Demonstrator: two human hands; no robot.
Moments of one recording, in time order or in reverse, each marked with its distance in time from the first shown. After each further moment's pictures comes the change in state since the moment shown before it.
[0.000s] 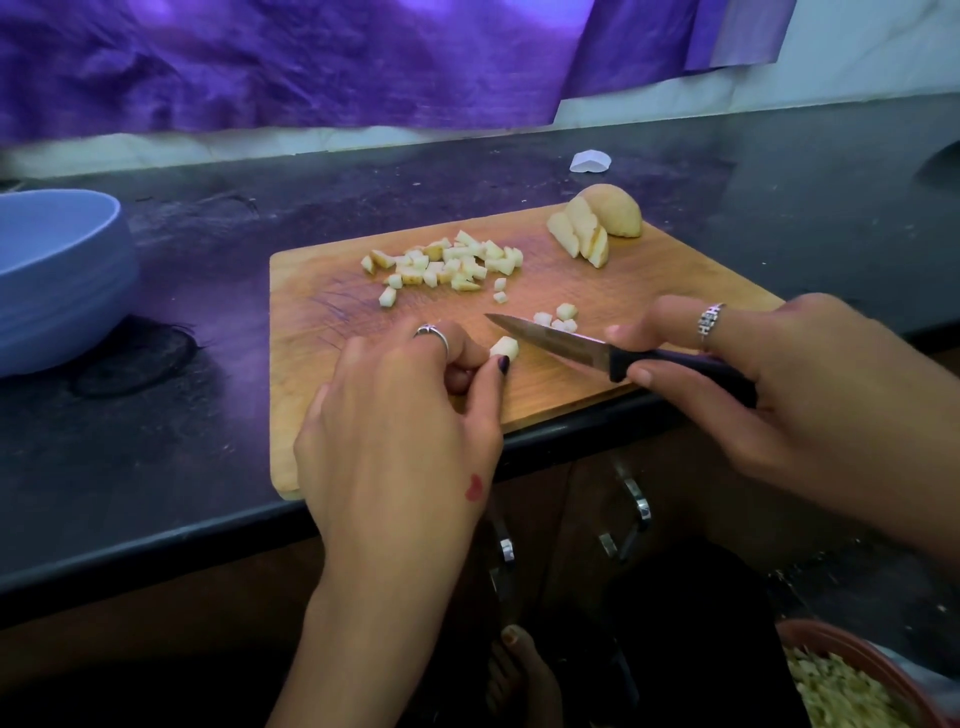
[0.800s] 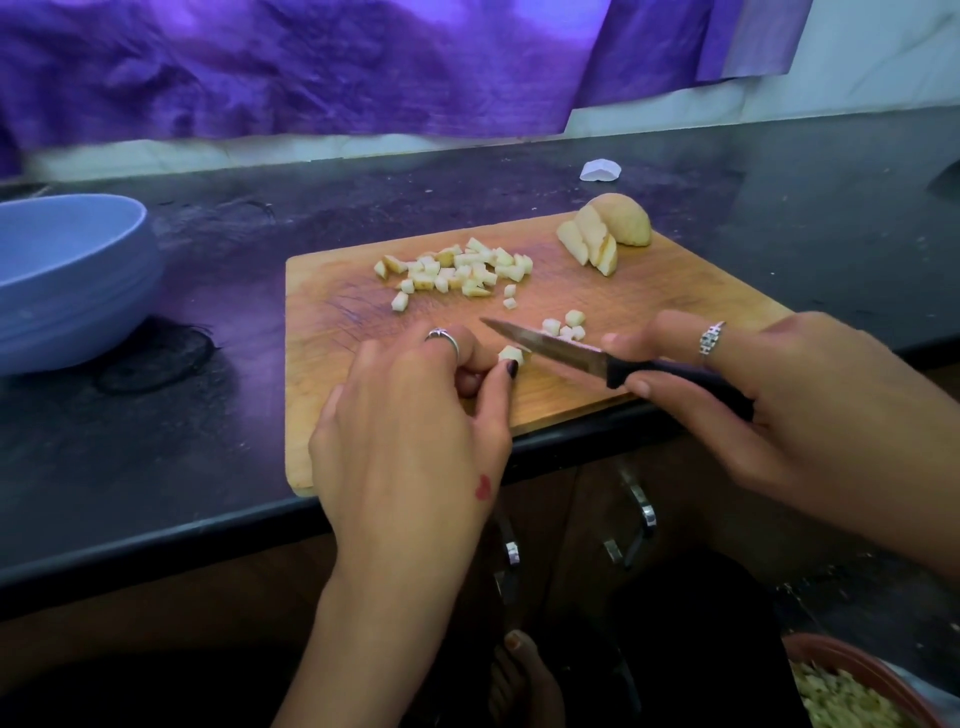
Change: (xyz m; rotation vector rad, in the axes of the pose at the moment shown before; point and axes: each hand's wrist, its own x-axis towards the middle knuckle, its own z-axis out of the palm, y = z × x) left_hand 0.000 0.000 -0.002 0.021 0.002 -0.017; right_hand -0.001 -0.002 0.000 -0.016 -0.011 -0.044
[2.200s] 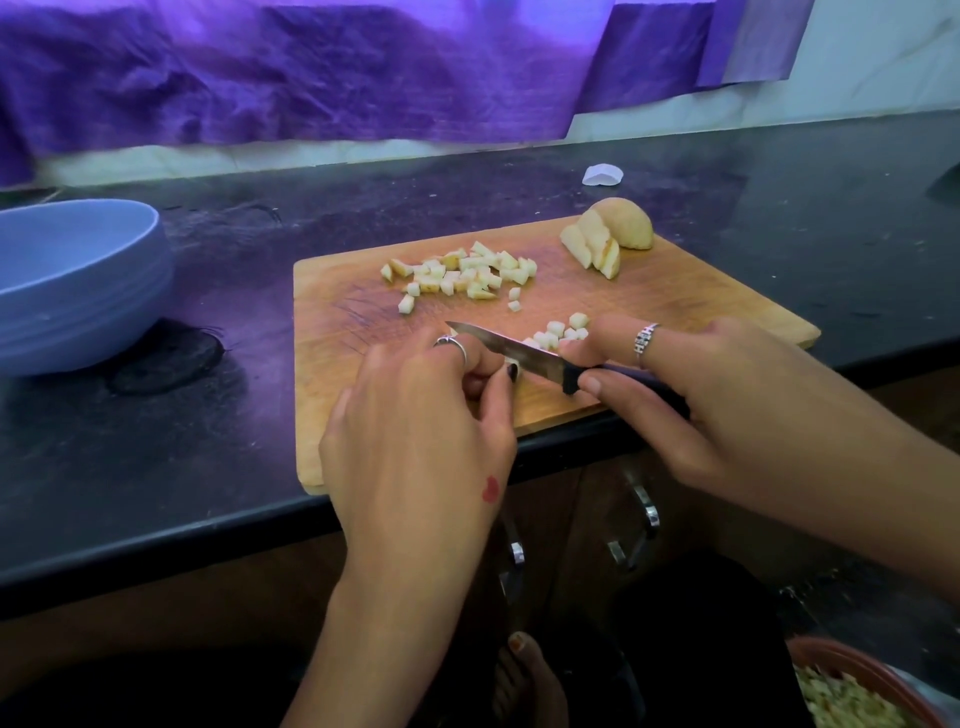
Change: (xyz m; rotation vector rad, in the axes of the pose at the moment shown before) left_hand -0.001 0.000 -0.001 0.007 0.003 0.024; right_hand 0.015 -0.013 0.012 -0.001 -0.049 -0.033
